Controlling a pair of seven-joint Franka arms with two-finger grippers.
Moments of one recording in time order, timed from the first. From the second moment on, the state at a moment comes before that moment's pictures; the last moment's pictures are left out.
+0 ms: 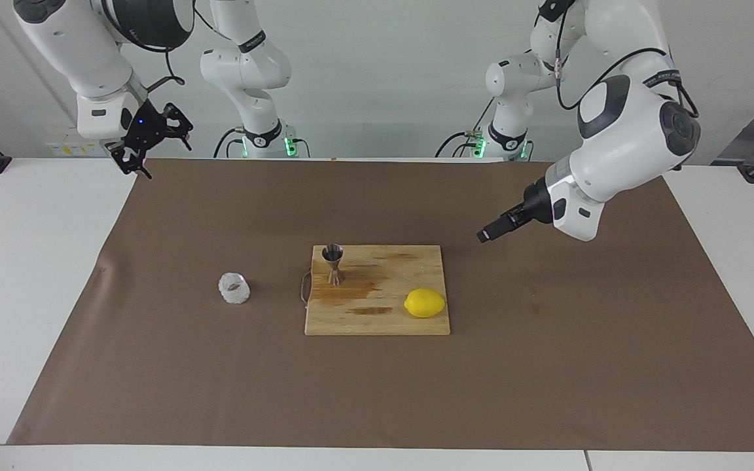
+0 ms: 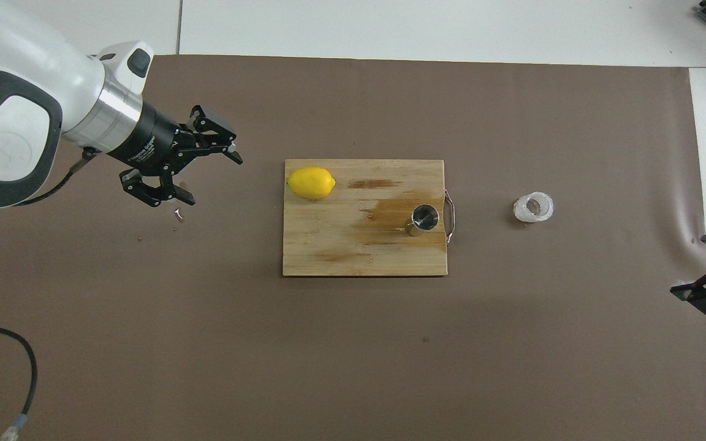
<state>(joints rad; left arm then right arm) 0.29 0.31 -0.63 -1.43 -0.22 1.63 -0.81 -0.09 -0.19 -0.06 -1.90 0.00 1.61 -1.10</state>
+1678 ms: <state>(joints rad) 0.03 0.01 -0.16 -1.57 -0.02 1.54 -0.22 -0.31 0.36 -0.06 -1.89 0.79 1.79 -2.06</state>
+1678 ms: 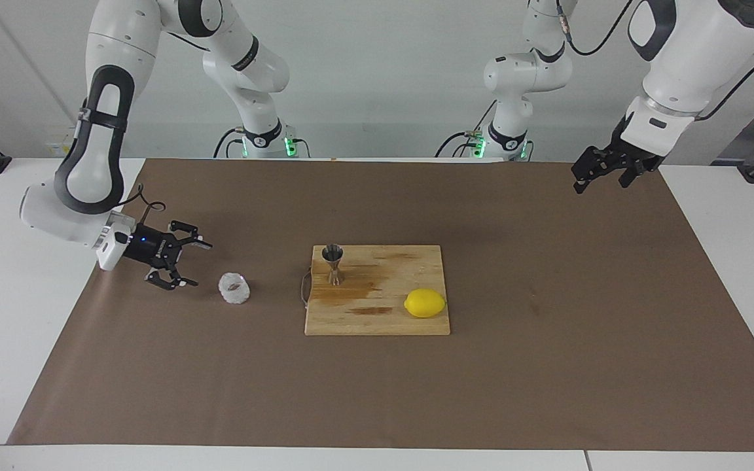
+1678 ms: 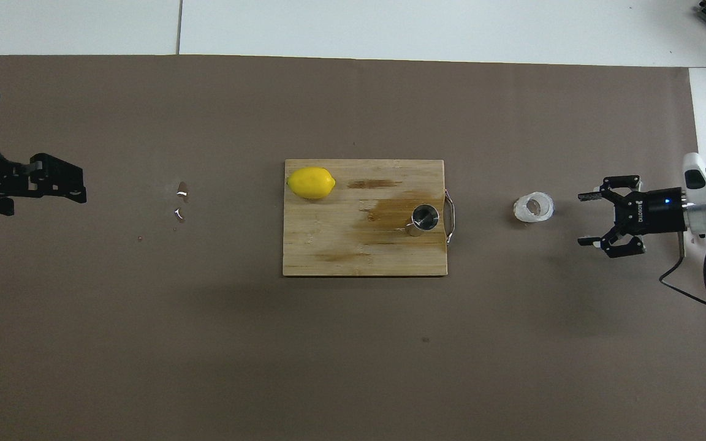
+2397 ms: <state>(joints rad) 0.03 -0.01 -0.15 -1.59 -0.04 1.57 -0.09 -0.28 0.42 0.01 -1.88 0.79 1.93 -2.14</state>
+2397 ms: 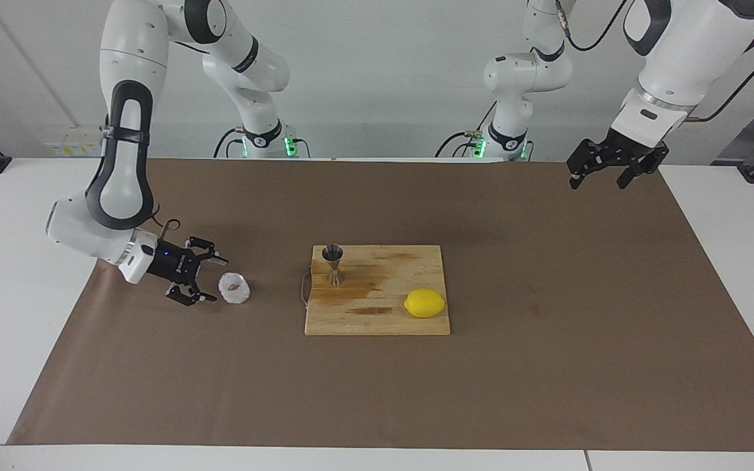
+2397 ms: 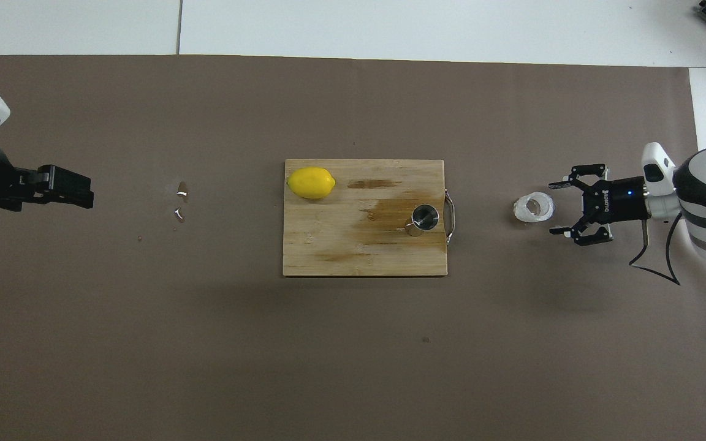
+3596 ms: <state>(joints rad) 0.06 -0.01 -0.14 -1.59 -0.04 1.59 -0.07 -0.20 0.45 0.02 -1.91 0.80 2.04 -2.17</state>
